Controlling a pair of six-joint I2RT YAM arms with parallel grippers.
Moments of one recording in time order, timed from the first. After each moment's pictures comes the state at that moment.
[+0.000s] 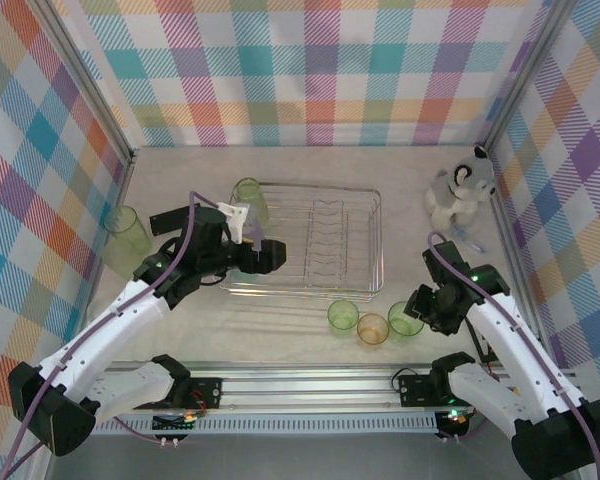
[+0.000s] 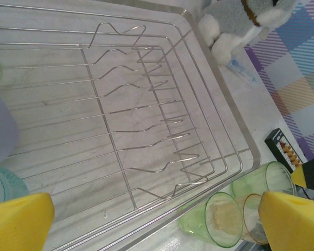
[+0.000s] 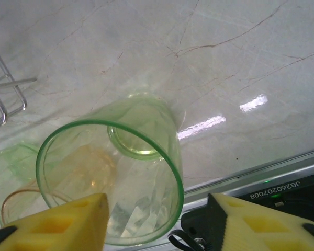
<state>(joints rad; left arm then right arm) -0.58 1.02 0.94 -0.50 0.23 -0.44 0.31 0.90 0.80 -1.30 -0.05 0.78</state>
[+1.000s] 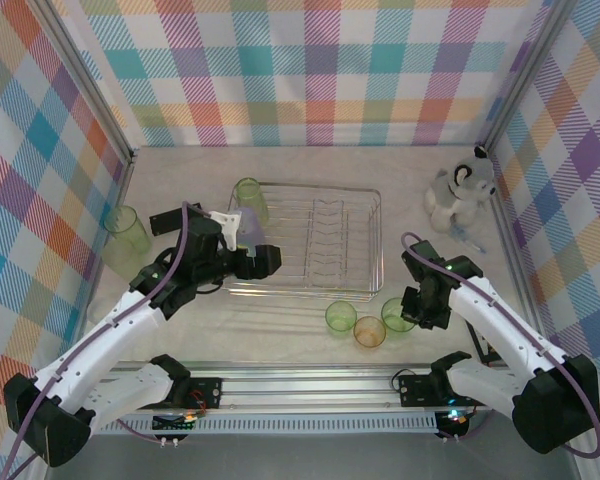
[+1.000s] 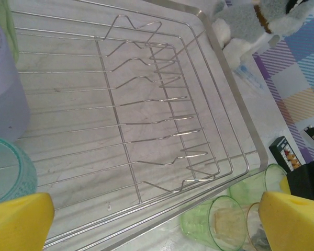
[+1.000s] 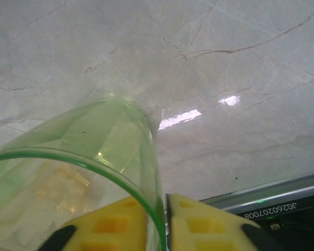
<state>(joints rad) -0.58 0.96 0.87 -0.49 0.18 -0.50 0.41 1.05 0.76 -1.21 0.00 0.76</state>
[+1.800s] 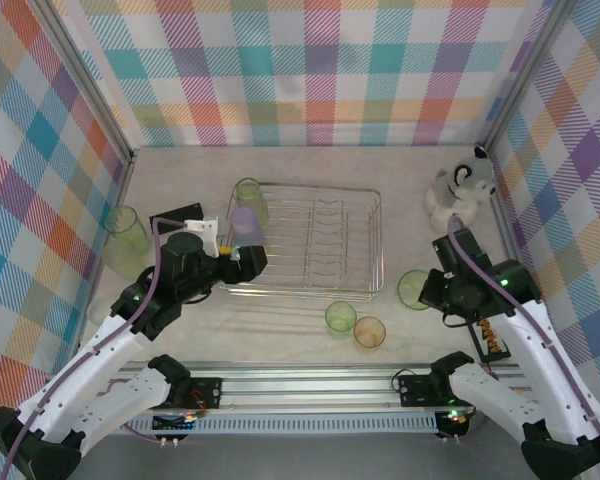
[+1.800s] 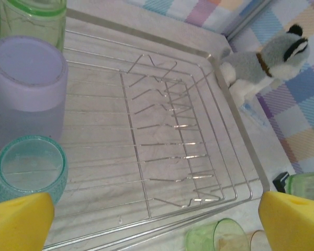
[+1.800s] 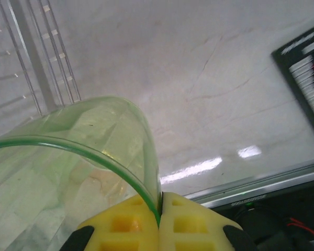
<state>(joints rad) -0.58 0.78 0.79 -0.46 0.06 -0.58 0.40 0.86 1.12 -1.46 0.12 0.76</state>
